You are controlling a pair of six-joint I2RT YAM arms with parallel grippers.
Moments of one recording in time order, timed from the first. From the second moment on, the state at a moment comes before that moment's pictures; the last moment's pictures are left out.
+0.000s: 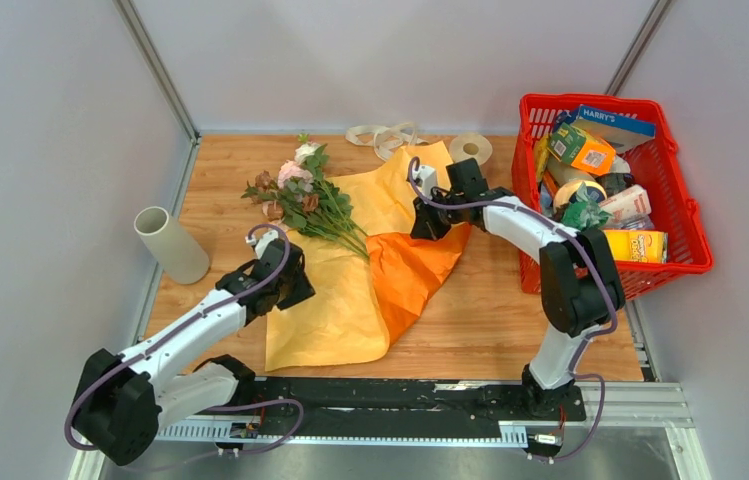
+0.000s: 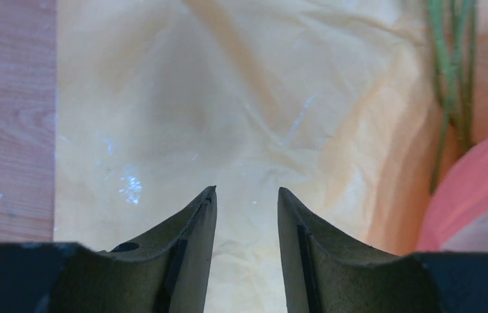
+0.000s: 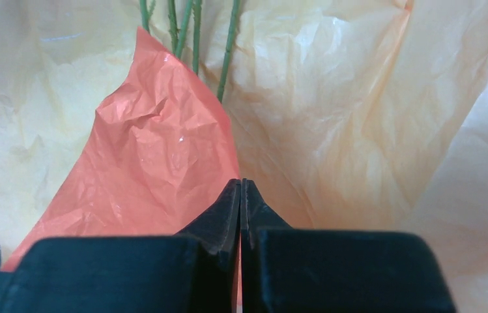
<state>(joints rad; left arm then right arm) -0.54 1.03 0.56 -0.52 -0.23 -0.92 0.38 1.80 1.25 -0.36 -0.59 -0.25</state>
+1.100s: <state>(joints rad) -0.81 1.57 0.86 0.07 0.07 -0.83 0.38 1.35 1.09 -0.27 -0.43 -0.19</state>
